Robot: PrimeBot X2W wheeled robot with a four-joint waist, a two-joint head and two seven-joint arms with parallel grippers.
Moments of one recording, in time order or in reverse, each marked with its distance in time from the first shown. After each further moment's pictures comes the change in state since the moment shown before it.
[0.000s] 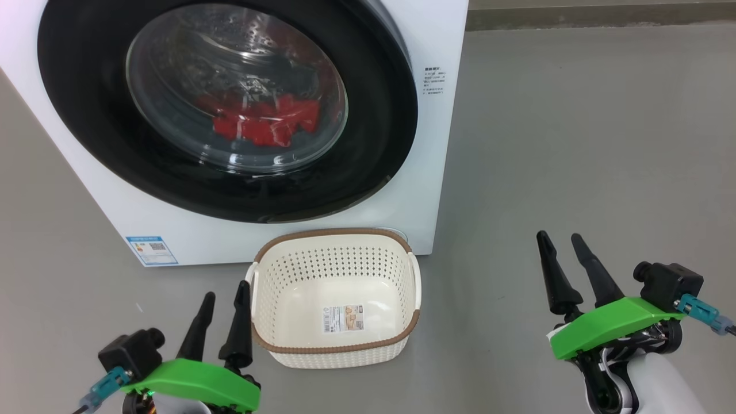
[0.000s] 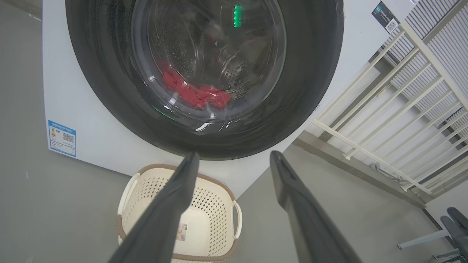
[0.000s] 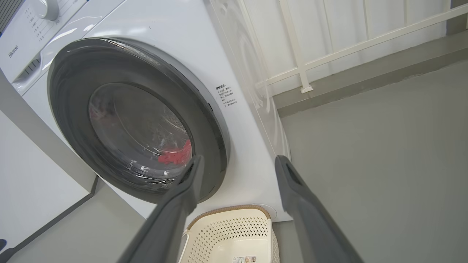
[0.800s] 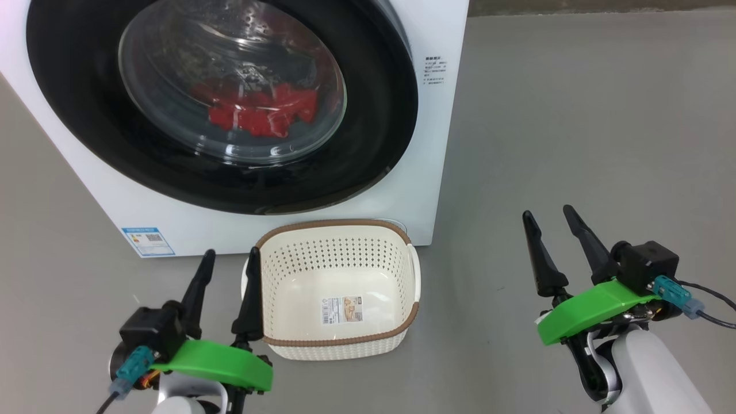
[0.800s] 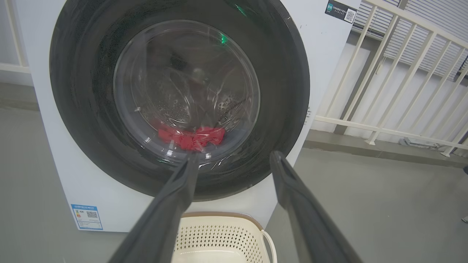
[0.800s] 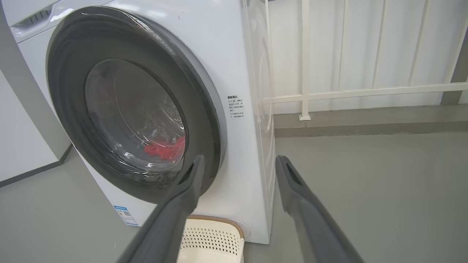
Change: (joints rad) left arm -0.056 0.005 -0.031 -0.053 0.297 0.030 -0.067; right arm -0.078 -0.007 0.024 0.035 -0.247 0.000 -0.069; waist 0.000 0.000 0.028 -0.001
